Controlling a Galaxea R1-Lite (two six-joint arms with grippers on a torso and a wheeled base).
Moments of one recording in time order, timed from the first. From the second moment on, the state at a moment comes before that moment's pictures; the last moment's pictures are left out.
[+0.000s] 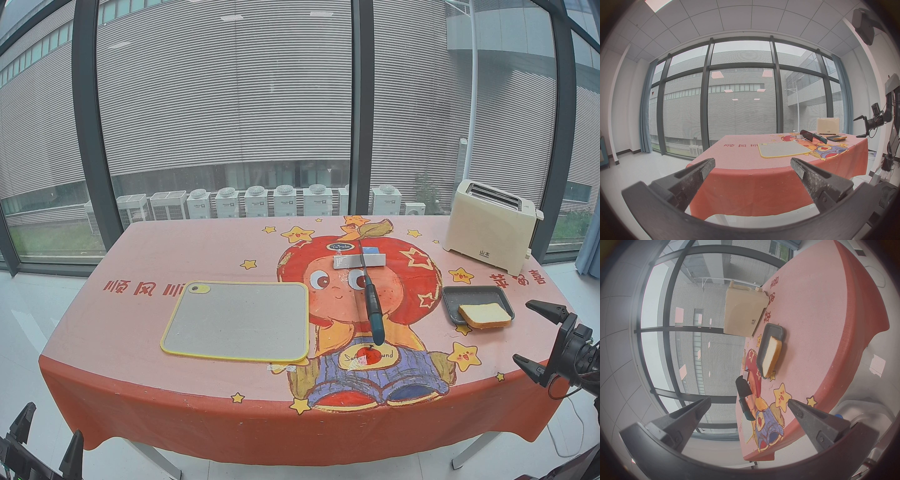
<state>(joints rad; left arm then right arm) -0.01 0.04 -0.02 0.00 -0.03 0.01 -0.18 1.42 -0.02 -1.02 0.54 1.31</state>
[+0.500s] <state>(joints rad) -0.01 0.04 -0.02 0.00 -0.03 0.01 -0.28 1.52 -0.02 -1.11 0.65 1.31</state>
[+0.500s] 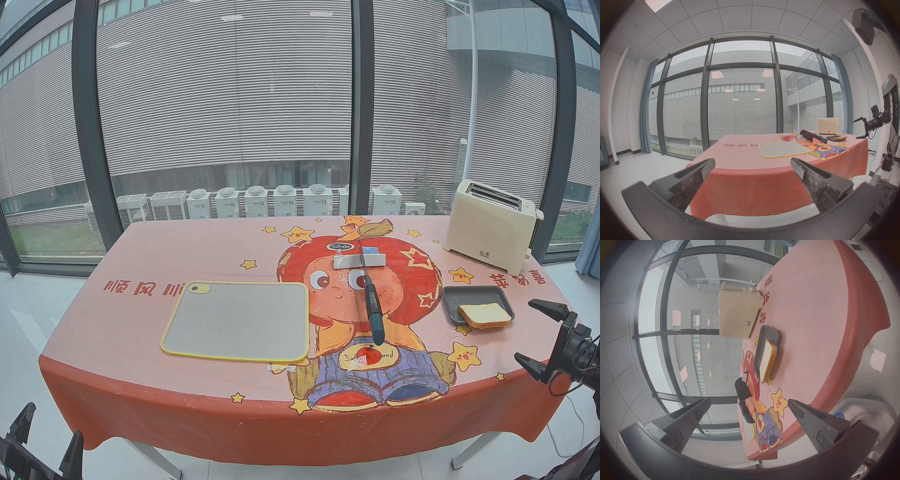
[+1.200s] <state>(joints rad) -0.01 0.04 -0.02 0.00 -0.03 0.01 -0.28 1.77 -0.02 -1.38 0.69 1.31</state>
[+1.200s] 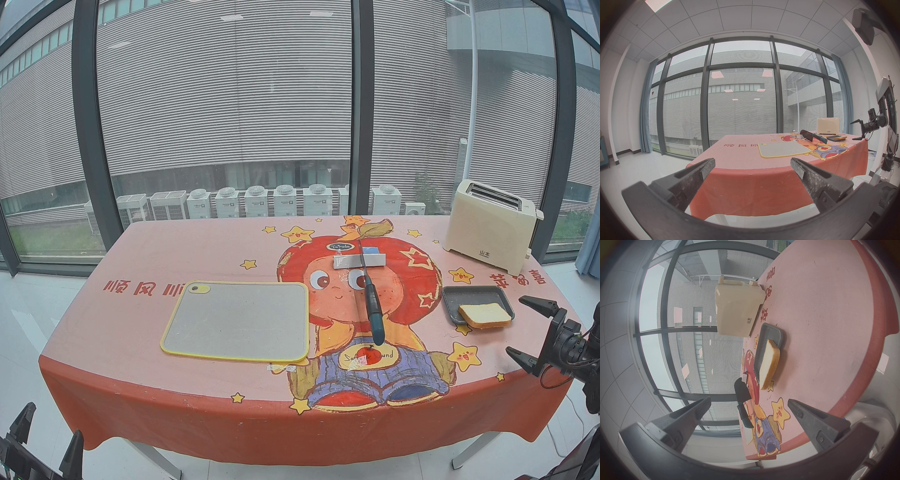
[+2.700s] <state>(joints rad) -0.01 0.04 -0.02 0.00 -0.03 0.01 -0.21 1.94 -0.13 -1.53 0.60 1.36</state>
